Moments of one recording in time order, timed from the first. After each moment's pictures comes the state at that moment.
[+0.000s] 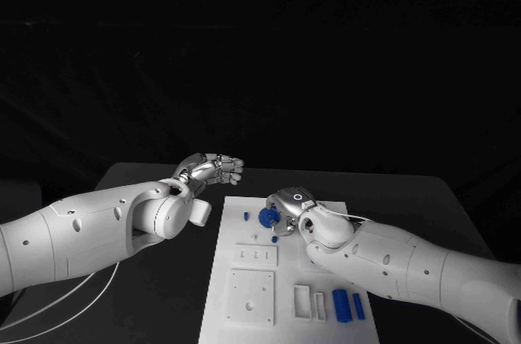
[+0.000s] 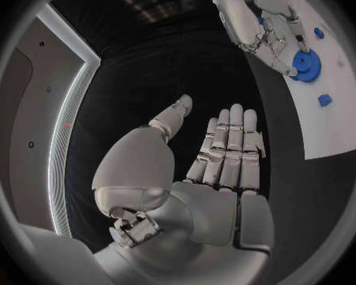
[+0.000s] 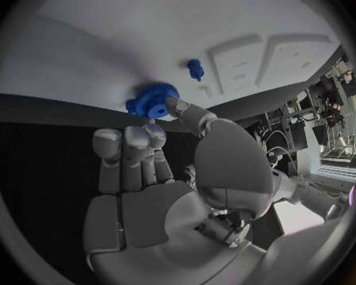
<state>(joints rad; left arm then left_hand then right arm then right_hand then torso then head) 1.38 -0.77 -0.16 1.36 -0.03 -0.33 0.30 1.07 -0.07 0.43 -0.28 0.05 0.74 0.19 0.36 0.40 1.09 0.16 0.08 0.08 0.92 0.13 0.40 0.51 0.05 0.78 0.03 0.26 1.31 1.20 -0.32 -0.15 1.02 -1.79 -0.44 -0.26 1.07 -0.26 0.77 -0.14 0.13 0.86 0.13 0.26 0.45 1.13 0.02 1.18 1.12 1.29 -0.09 1.33 0.86 0.15 1.13 -0.11 1.56 0.50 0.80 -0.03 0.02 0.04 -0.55</state>
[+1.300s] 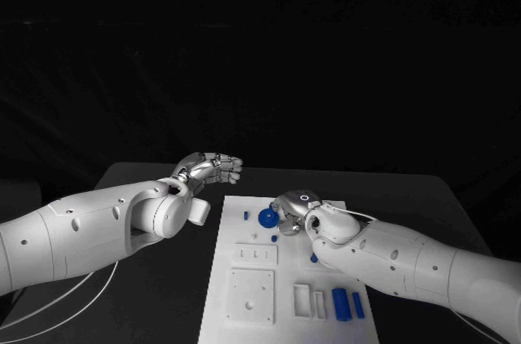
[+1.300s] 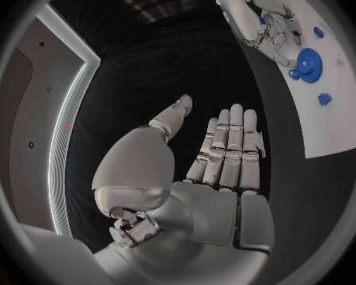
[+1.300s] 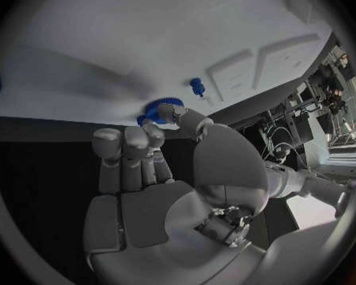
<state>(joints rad) 1.38 -0.78 -0.16 1.36 -0.03 -0.33 0.30 1.07 -0.07 0.43 -0.28 0.05 0.74 0.19 0.35 0.40 1.09 0.16 0.07 0.08 0.92 0.13 0.40 0.51 0.05 0.78 0.03 0.26 1.31 1.20 -0.36 -0.15 1.04 -1.70 -0.36 -0.25 1.00 -0.17 0.76 -0.21 0.50 0.81 0.13 0.24 0.44 1.12 0.03 1.18 1.11 1.29 -0.09 1.32 0.88 0.14 1.13 -0.11 1.55 0.51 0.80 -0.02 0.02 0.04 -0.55</state>
